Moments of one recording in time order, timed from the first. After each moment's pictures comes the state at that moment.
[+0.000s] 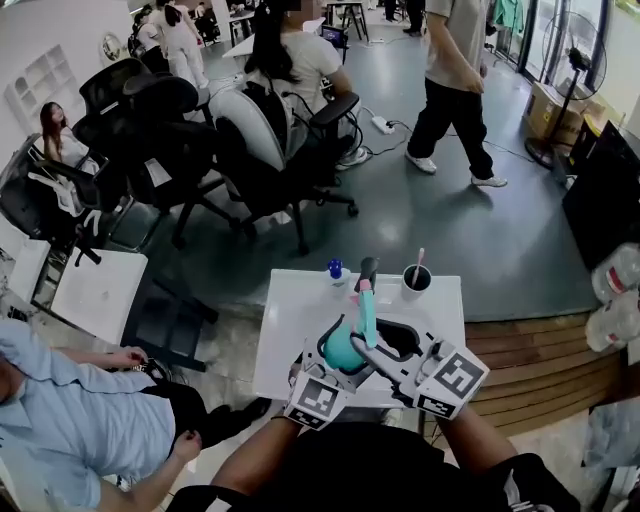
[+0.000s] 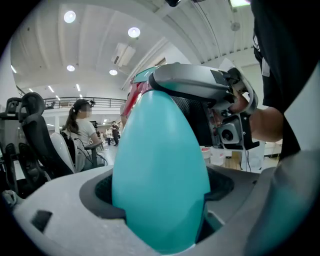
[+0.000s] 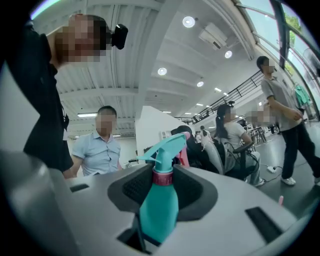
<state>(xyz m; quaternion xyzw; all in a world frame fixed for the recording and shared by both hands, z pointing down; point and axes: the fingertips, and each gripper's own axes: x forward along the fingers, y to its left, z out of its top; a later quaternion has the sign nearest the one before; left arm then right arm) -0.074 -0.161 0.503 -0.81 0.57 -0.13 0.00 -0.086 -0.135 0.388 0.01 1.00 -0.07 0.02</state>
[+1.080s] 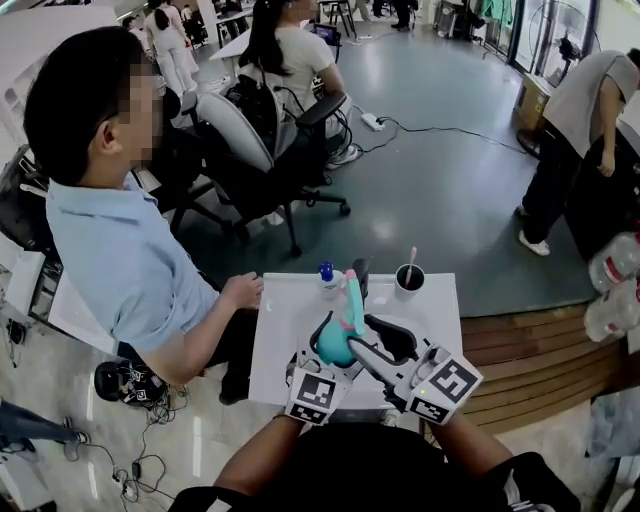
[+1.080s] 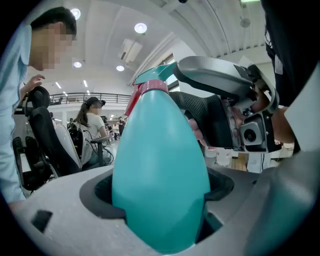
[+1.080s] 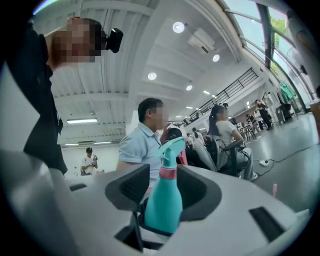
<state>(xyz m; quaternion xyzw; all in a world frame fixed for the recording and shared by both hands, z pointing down) -0.092 -0.180 0.519 -0.78 0.61 -0.13 -0.03 -0.080 -0.151 0.401 -0.04 0.99 -0.11 0.04</state>
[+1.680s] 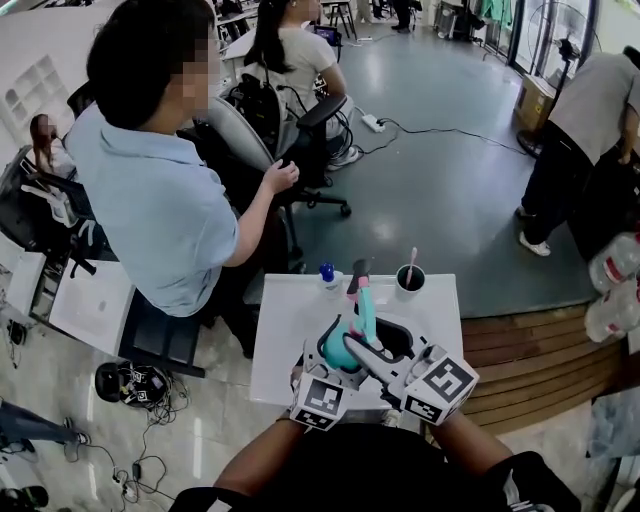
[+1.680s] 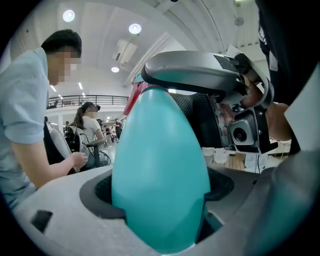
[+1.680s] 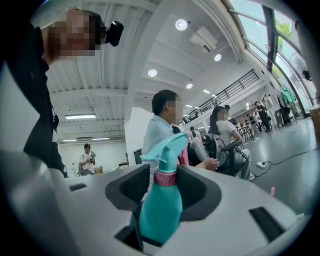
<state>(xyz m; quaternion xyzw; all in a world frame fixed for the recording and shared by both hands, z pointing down) -0.074 -0.174 0.521 -0.79 0.59 -0.14 -0.02 -0.087 -0.150 0.398 -0.05 0.99 -0.10 0.02</state>
